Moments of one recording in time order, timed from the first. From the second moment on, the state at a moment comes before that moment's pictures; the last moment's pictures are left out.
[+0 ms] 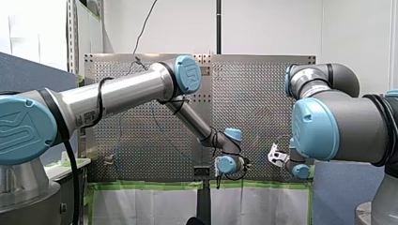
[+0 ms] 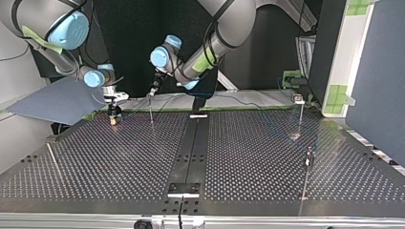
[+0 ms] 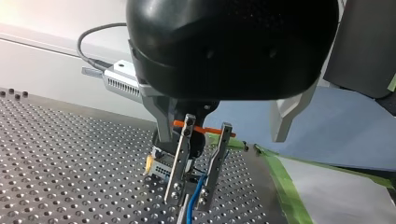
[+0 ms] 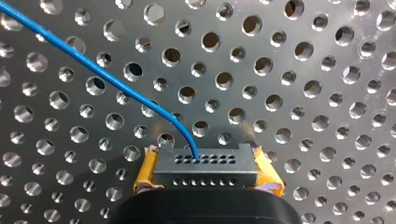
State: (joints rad) left arm -0.80 -2.79 -1.02 -2.67 -1.83 -1.71; right arm 1.63 -0.35 1.23 -0.97 1.18 1.96
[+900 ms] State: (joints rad) left arm -0.81 -2.60 -1.21 -2.53 -1.91 -1.74; right arm 1.64 -0.35 1.23 -0.97 1.18 1.95
